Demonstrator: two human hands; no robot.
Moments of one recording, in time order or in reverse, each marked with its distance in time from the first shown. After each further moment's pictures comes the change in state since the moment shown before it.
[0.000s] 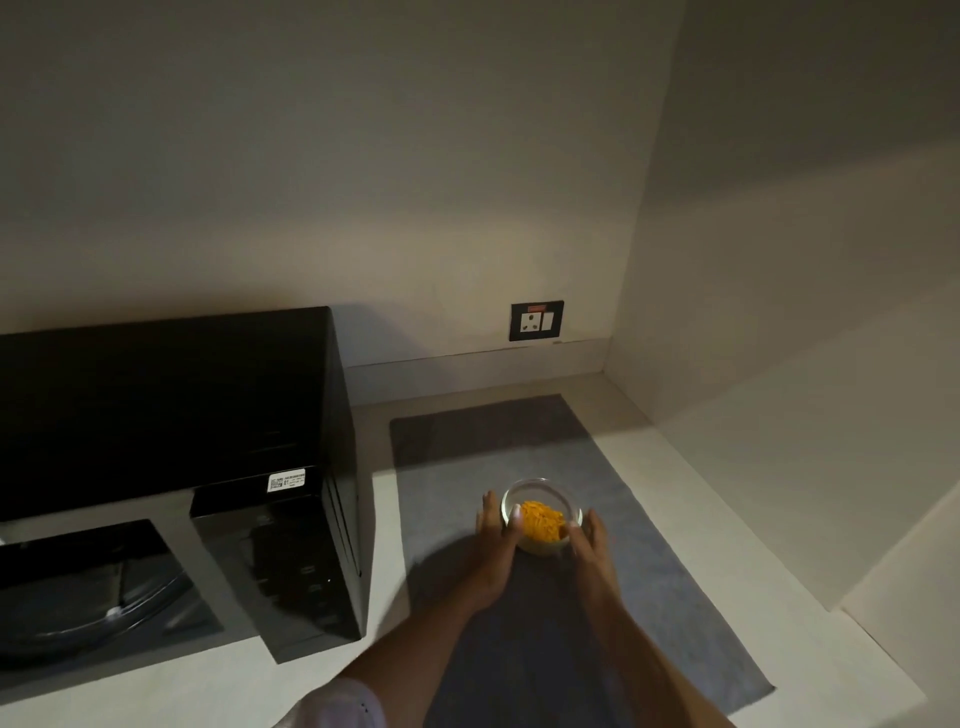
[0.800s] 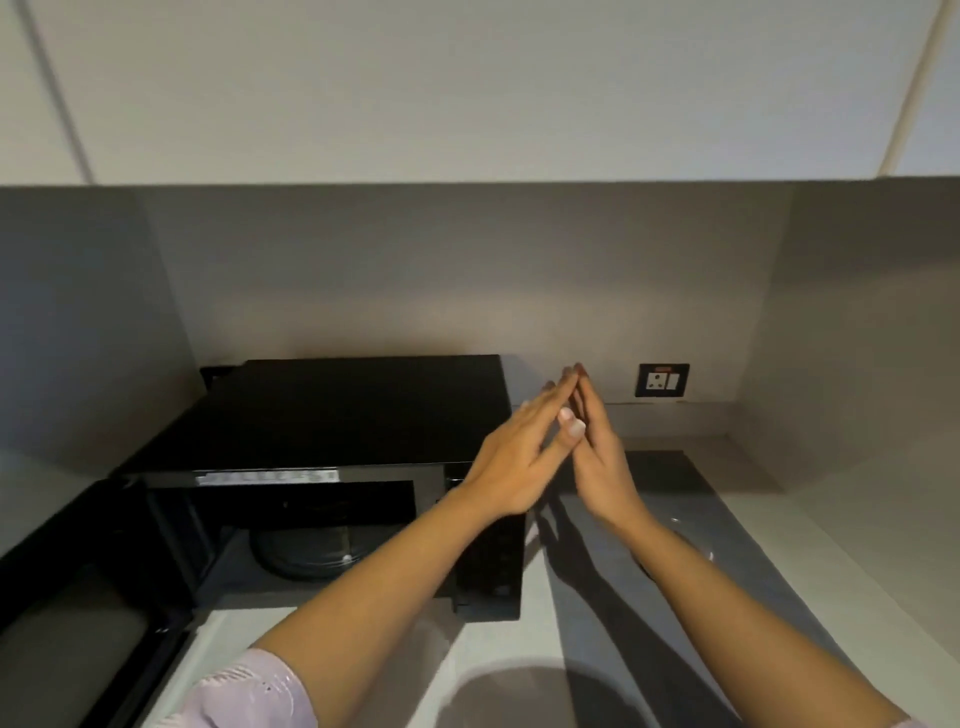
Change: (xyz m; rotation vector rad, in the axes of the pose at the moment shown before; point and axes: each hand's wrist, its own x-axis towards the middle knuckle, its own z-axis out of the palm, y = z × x) left_hand -0.168 0.160 -0.207 0.538 0.227 0.699; right_hand -0.157 -0.233 0.147 -0.079 -0.505 -0.782
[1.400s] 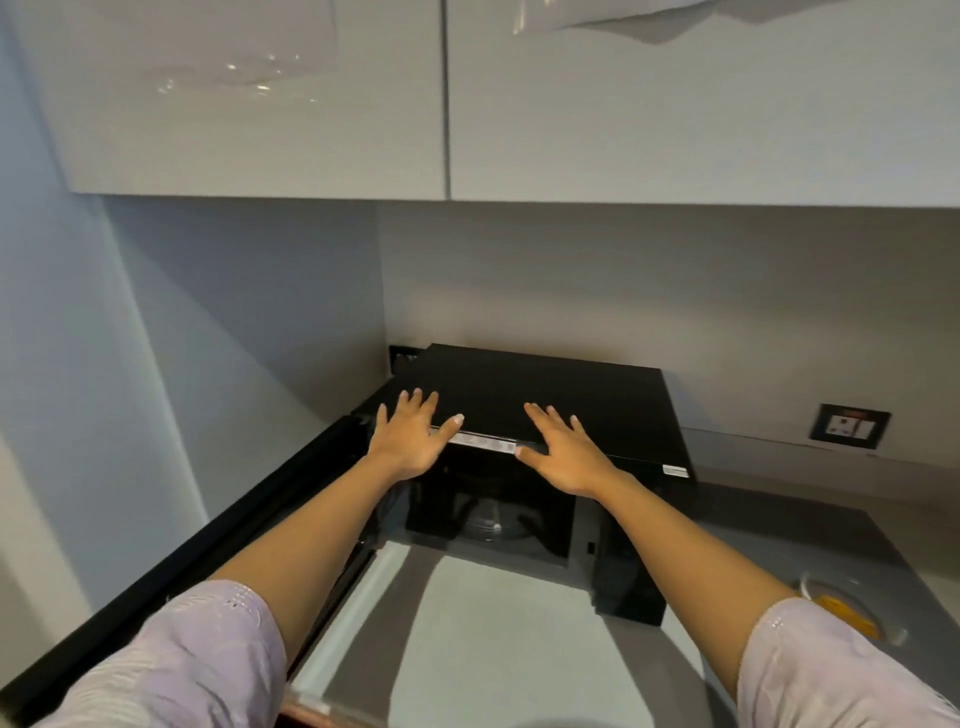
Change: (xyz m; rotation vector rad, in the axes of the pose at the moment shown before) left_hand -0.167 -0.121 -0.218 0.569 0.063 -0.785; right_hand 0.034 -0.023 0.190 -0.635 -0.677 -0.013
